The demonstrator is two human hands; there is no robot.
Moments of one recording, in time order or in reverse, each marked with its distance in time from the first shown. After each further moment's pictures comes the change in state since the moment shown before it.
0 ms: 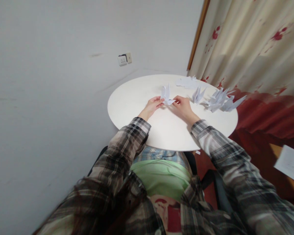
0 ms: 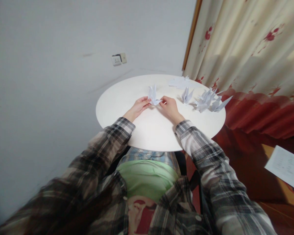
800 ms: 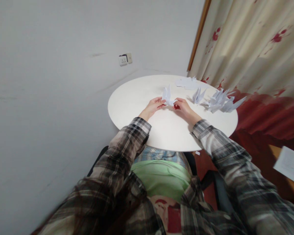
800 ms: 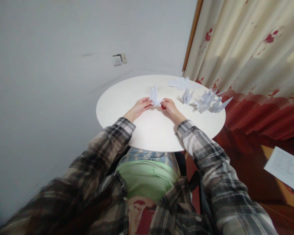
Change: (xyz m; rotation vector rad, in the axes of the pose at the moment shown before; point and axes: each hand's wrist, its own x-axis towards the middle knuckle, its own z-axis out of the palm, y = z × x) left_hand -0.005 0.003 0.003 0.050 -0.028 -0.029; right_hand 0.003 0.000 0.002 0.578 -0.194 0.420
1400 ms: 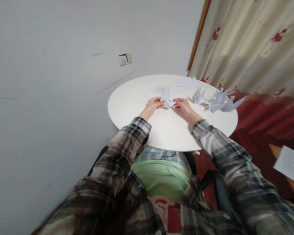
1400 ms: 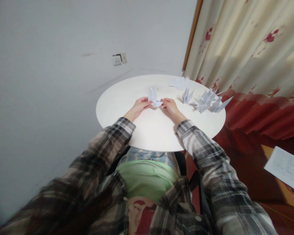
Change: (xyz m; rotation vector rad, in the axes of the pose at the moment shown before) left_hand 0.001 0.000 0.001 -0.003 0.077 0.026; right_hand 0.003 0.005 -0.003 0.005 0.050 -0.014
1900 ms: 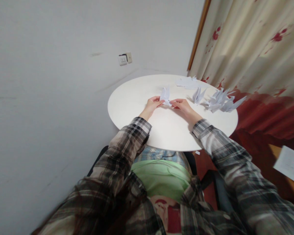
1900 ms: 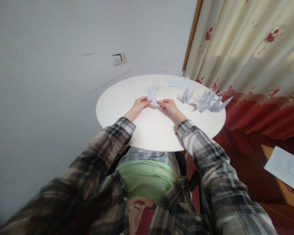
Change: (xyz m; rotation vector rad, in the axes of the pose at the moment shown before) left_hand 0.000 -0.001 0.000 0.016 0.036 0.058; right_hand -0.006 -0.005 0.002 -0.004 -0.039 0.007
